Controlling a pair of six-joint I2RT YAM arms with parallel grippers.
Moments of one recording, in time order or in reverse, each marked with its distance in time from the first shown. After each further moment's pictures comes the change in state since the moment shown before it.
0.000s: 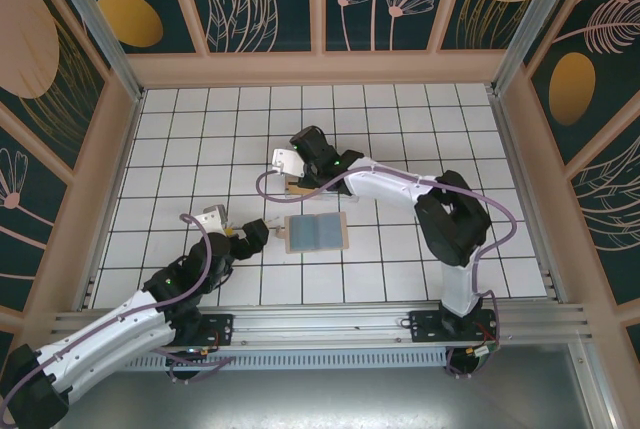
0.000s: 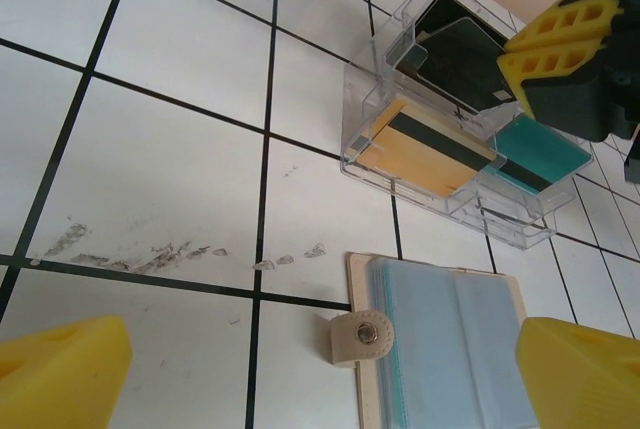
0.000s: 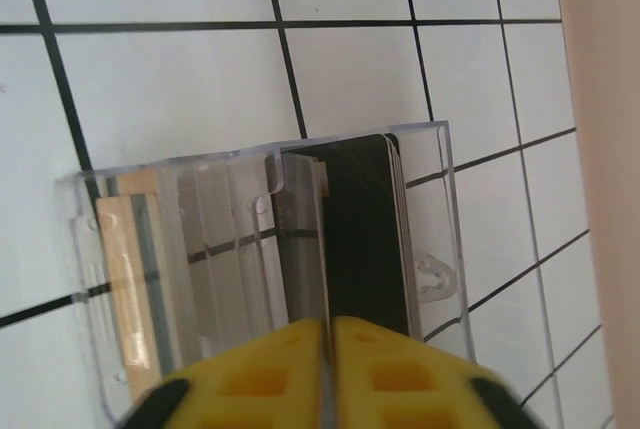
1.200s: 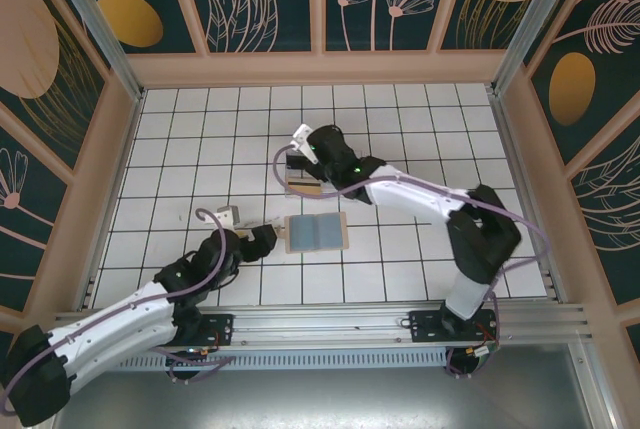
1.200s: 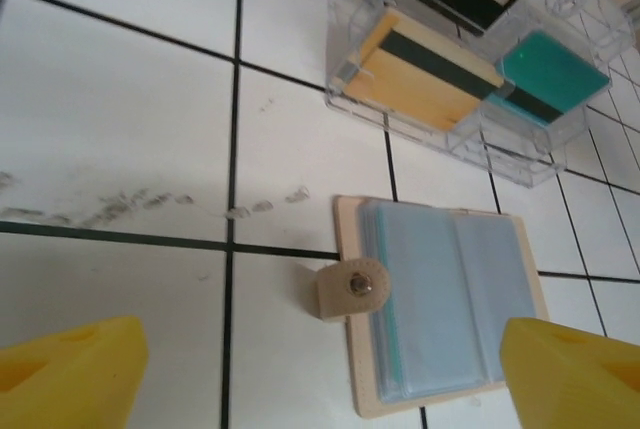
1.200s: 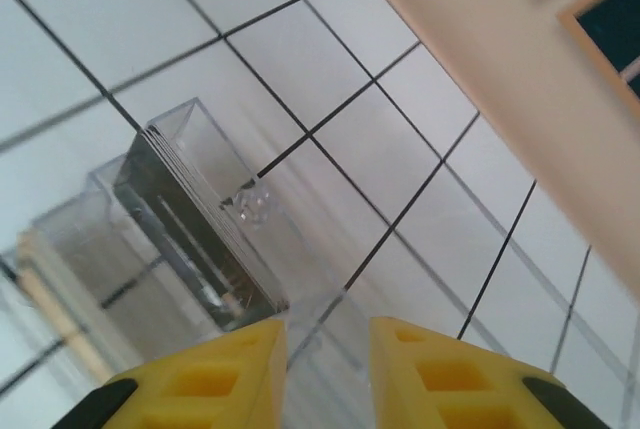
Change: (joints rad) left arm 0.000 0.178 0.009 0.094 0.130 0.007; right arm -0.007 -0.253 -0.210 0.137 0.146 0.479
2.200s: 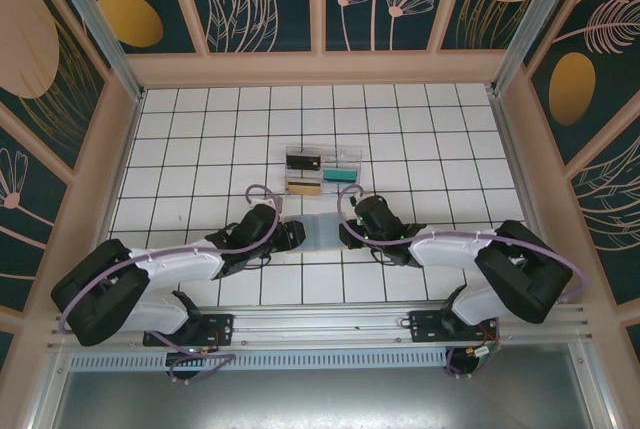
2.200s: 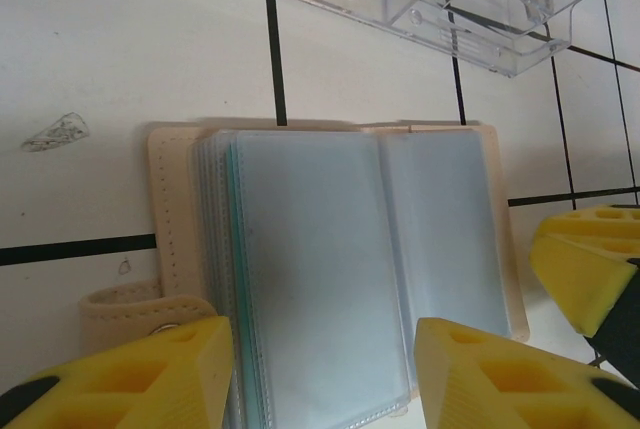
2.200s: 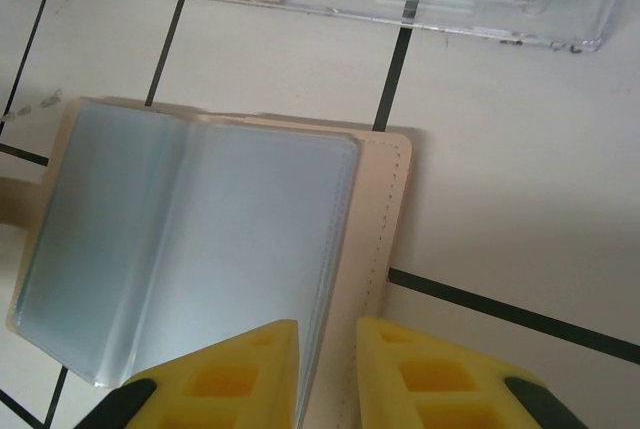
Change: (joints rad) left arm 0.000 0.627 0.209 0.274 0.261 -0.015; right arm 0.000 -0.251 -0.725 0.310 -0.360 0.899
